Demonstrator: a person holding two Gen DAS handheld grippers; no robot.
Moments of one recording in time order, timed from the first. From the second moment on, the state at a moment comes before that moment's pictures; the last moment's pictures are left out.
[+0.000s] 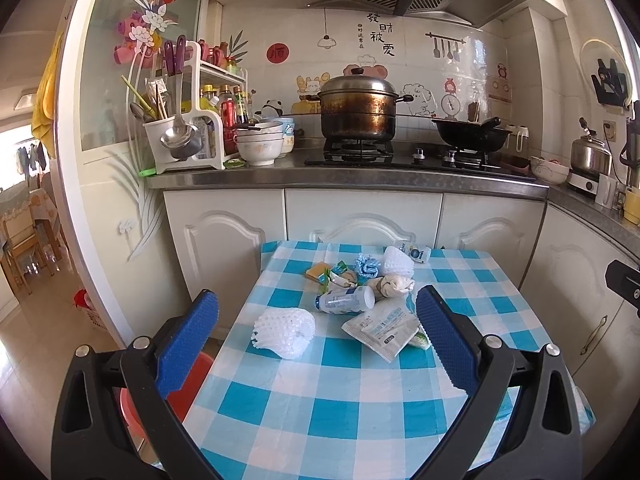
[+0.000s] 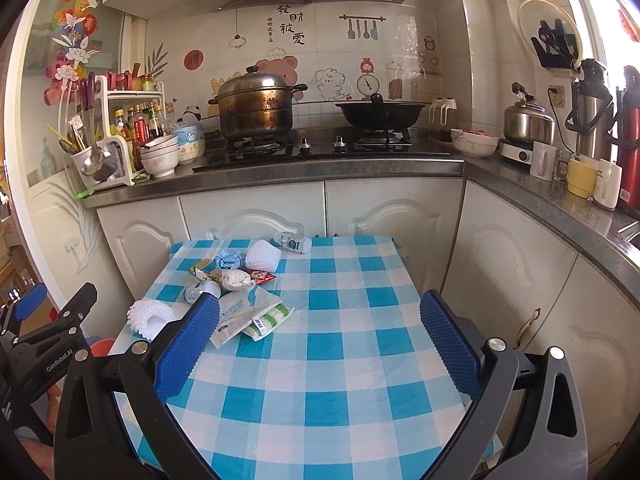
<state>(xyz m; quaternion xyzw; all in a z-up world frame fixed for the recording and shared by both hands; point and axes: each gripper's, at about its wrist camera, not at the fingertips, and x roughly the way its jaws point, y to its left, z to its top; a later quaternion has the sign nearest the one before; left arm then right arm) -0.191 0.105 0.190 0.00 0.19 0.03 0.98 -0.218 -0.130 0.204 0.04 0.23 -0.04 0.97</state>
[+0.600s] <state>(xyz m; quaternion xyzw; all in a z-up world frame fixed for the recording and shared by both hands) -0.152 0.117 0.149 0.01 0.25 0.05 0.97 -0.166 -0.117 0.143 0.04 0.32 -0.01 0.95</state>
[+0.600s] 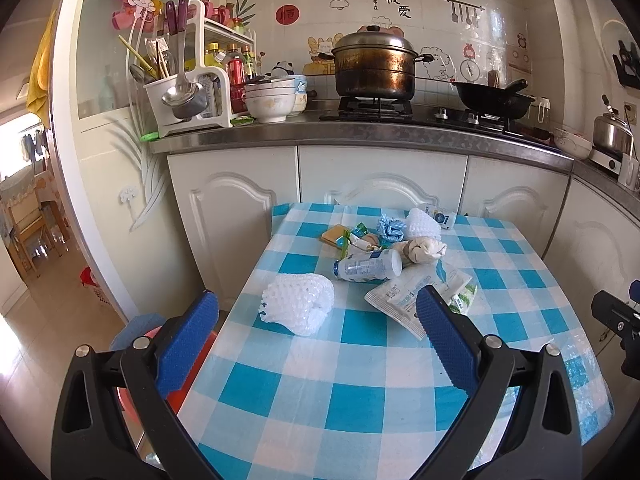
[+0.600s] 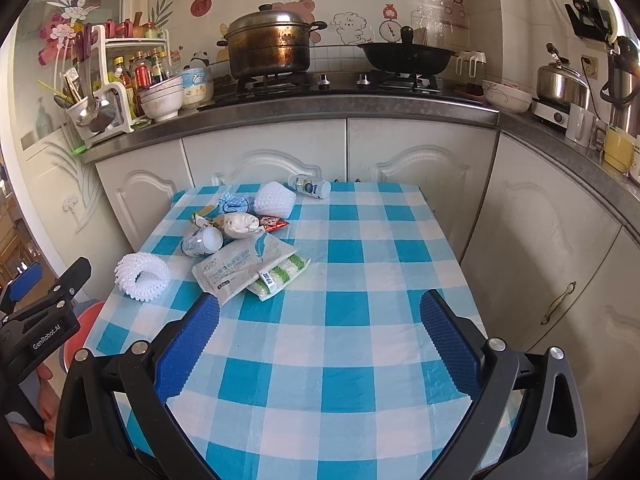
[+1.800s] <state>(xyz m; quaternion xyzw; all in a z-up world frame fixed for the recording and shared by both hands) -0.029 0.186 0.048 -0.07 0.35 -0.06 0.93 -0.052 -0.115 0.054 0.14 0.40 0.11 0.90</state>
